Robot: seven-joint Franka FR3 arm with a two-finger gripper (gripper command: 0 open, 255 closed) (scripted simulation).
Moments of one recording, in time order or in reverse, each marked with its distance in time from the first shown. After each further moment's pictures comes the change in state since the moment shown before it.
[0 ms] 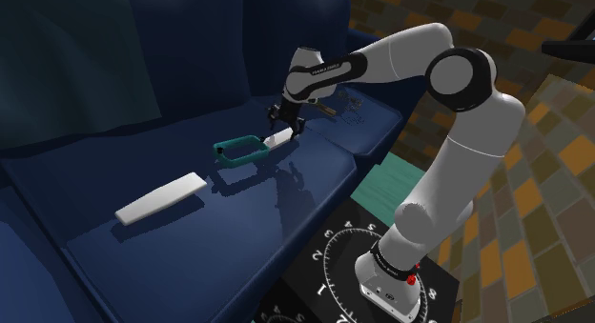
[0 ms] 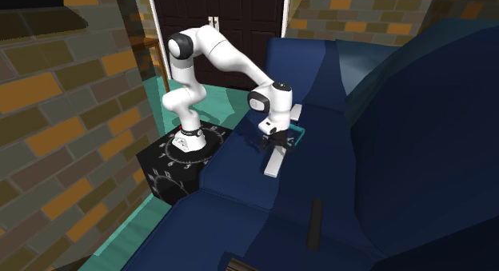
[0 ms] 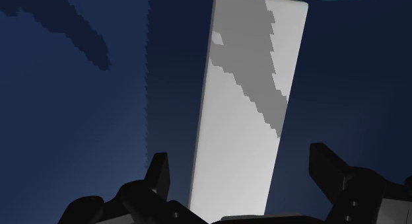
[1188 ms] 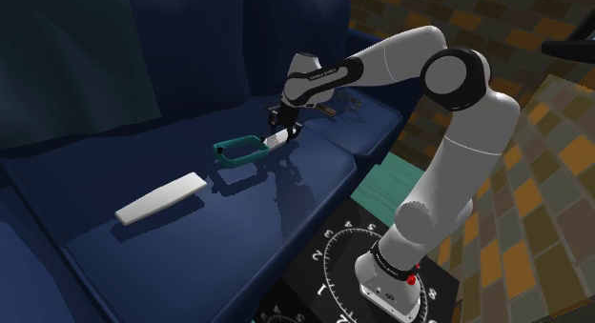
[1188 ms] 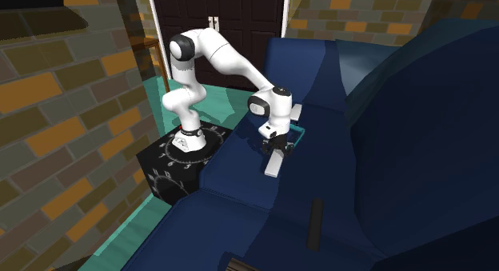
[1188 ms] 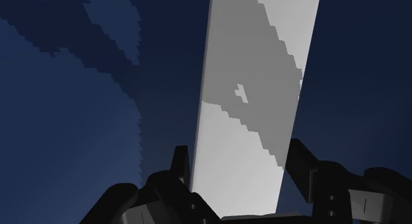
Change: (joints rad) arm 0.002 0.030 -0.002 -0.013 -0.008 0.044 0.007
